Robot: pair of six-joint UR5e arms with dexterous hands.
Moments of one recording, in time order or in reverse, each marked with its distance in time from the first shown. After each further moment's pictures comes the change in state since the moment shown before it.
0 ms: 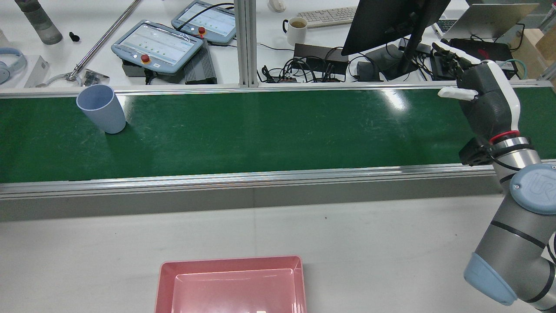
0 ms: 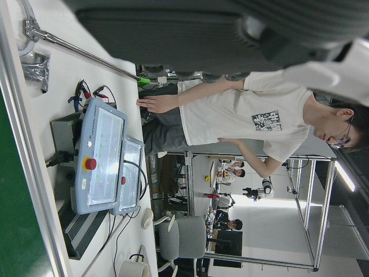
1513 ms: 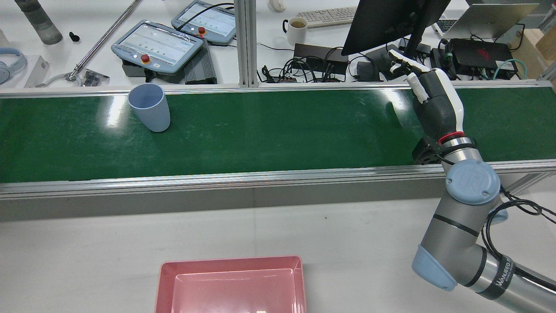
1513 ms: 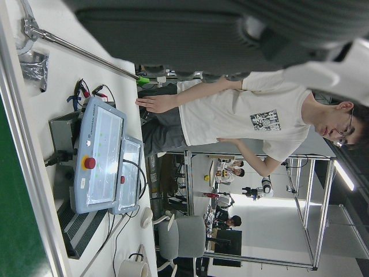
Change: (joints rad) left arm 0.001 -0.001 -0.001 0.000 0.000 0.000; right arm -0.070 0.183 -0.179 -0.014 0.030 0.054
